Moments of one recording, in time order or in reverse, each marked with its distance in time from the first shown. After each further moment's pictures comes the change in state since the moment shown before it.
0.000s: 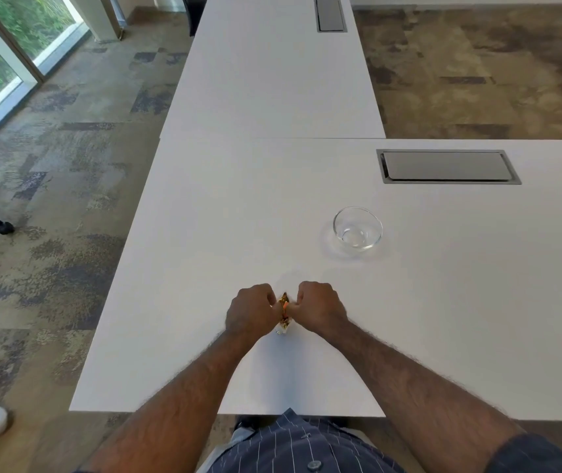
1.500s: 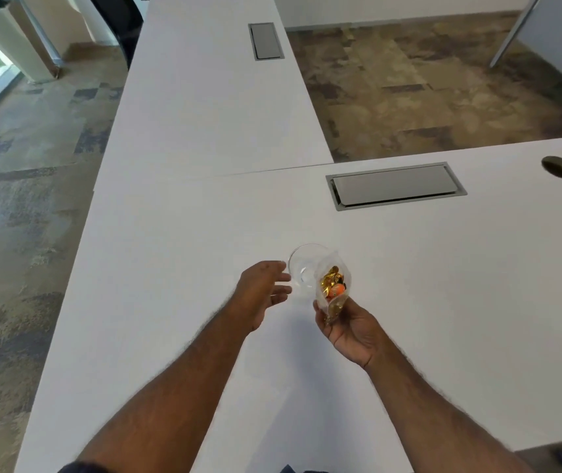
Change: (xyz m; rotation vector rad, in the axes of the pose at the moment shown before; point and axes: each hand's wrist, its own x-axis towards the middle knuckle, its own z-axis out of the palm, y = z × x) left_hand 0.096 0.137 -0.012 -0.996 -0.355 -0.079; right_hand 0.058 0.114 -0.077 2.153 -0.203 0.291
